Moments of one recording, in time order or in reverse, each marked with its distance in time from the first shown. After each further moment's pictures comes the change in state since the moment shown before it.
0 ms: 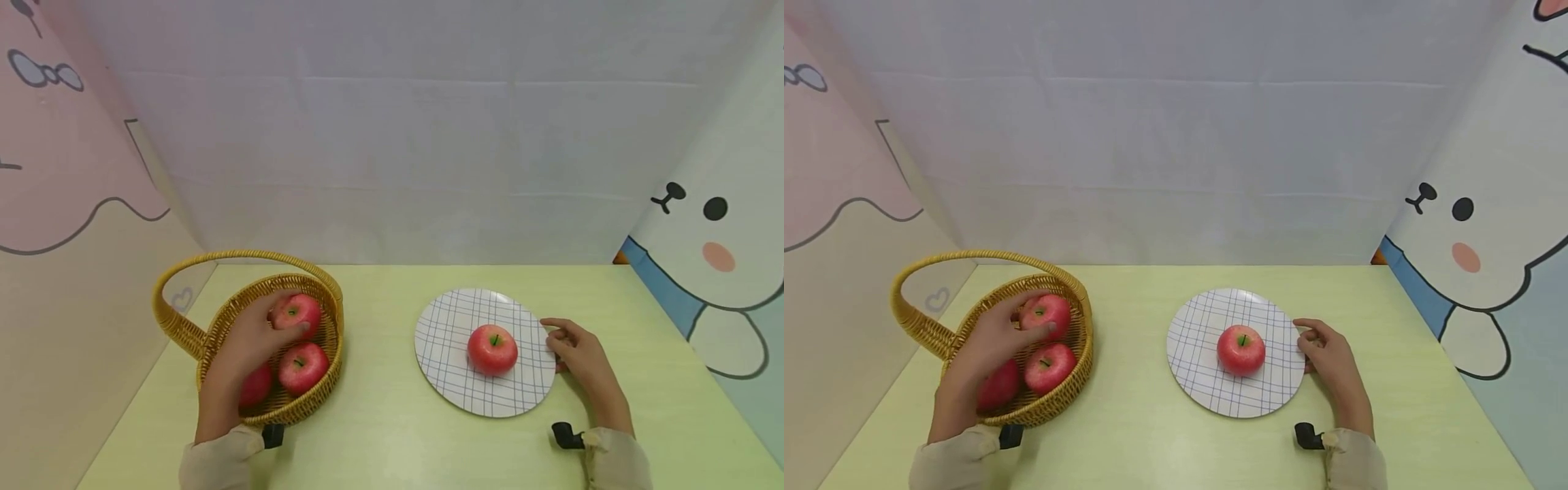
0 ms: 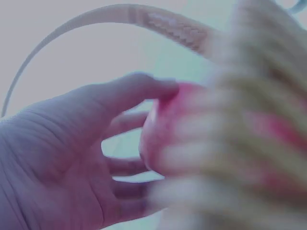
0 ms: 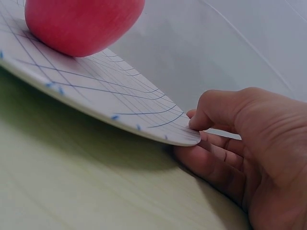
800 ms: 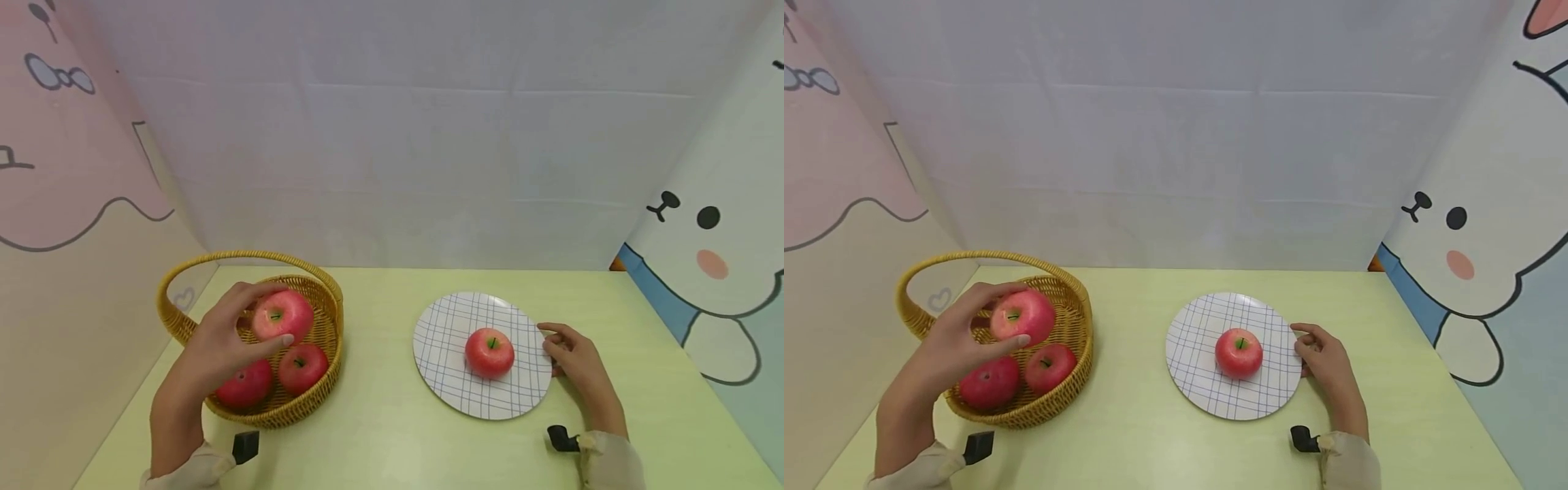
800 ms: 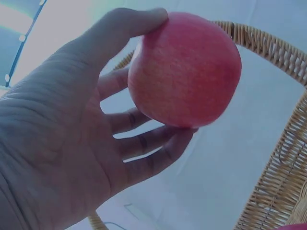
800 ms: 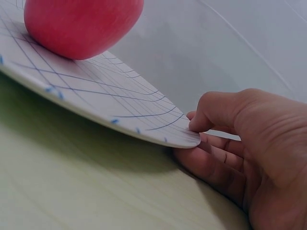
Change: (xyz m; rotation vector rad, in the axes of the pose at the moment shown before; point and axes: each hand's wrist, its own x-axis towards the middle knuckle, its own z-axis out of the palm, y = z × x) left_hand -0.041 0.039 -0.040 0.004 0.113 0.244; right_hand 0.000 0.001 0.001 0.009 0.017 -0.004
